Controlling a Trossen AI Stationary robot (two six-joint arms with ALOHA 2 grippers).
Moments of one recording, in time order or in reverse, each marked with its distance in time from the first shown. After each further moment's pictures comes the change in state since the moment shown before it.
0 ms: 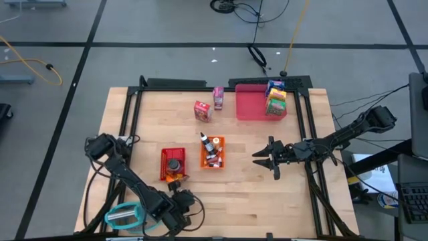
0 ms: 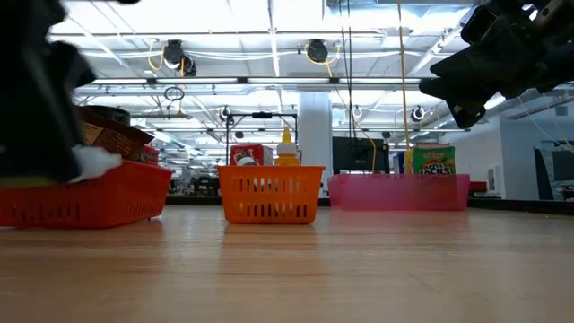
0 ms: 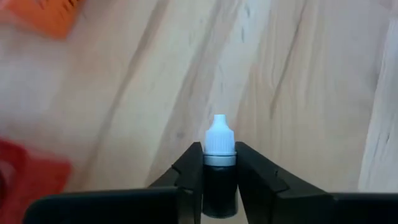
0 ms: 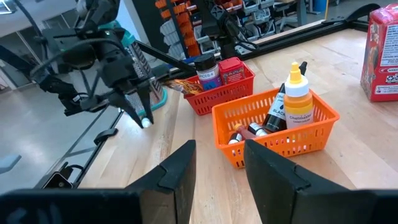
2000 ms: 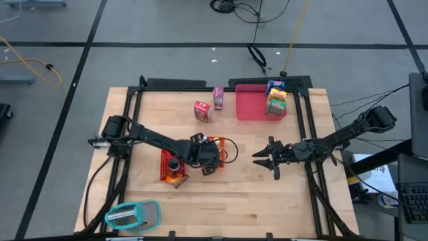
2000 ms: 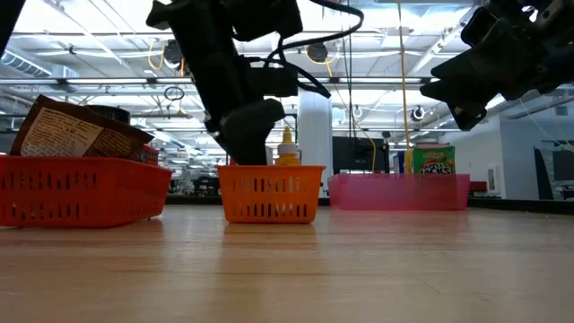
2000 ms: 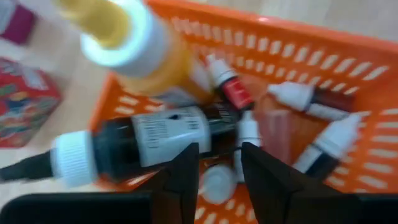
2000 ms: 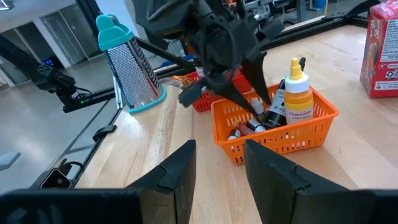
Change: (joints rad) left arm 0.583 -0.005 0.015 0.050 0.044 0.607; right arm 0.000 0.000 0.000 -0.015 -0.002 0.004
